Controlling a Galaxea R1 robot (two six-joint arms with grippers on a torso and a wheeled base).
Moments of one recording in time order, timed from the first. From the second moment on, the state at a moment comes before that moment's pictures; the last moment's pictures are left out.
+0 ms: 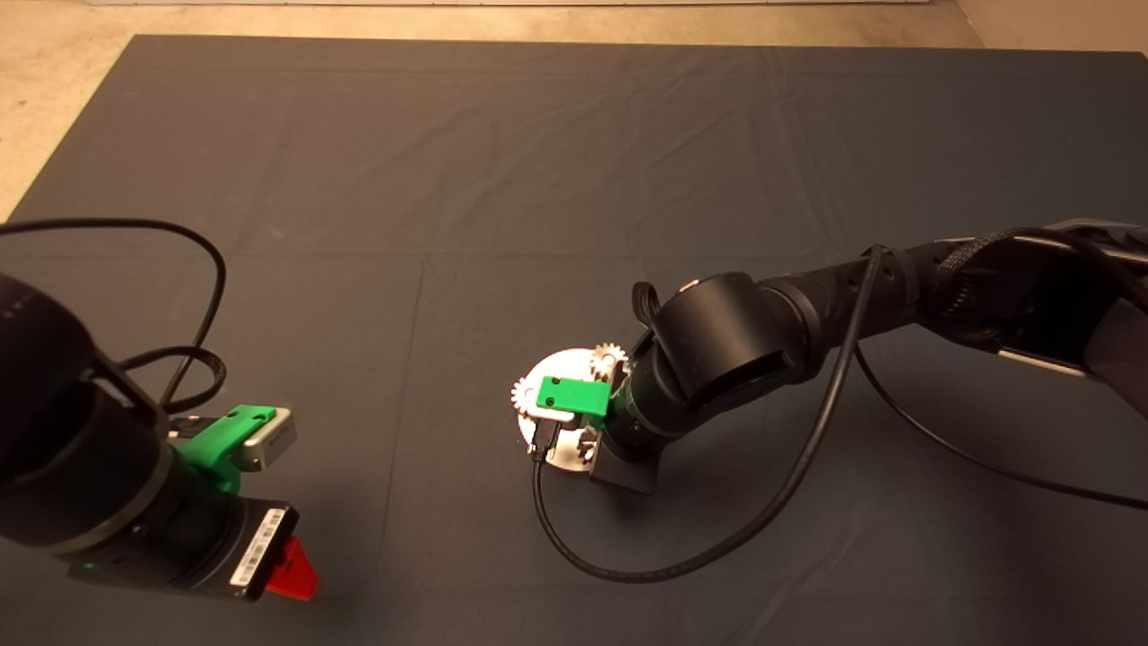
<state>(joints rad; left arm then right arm) -0.44 2.04 -0.45 0.01 1.53 -1.50 0.20 2.86 -0.94 -0.50 -1.52 0.61</state>
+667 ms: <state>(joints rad) -0.44 2.04 -0.45 0.01 1.53 -1.50 0.20 2.83 -0.93 -0.54 -1.52 0.61</state>
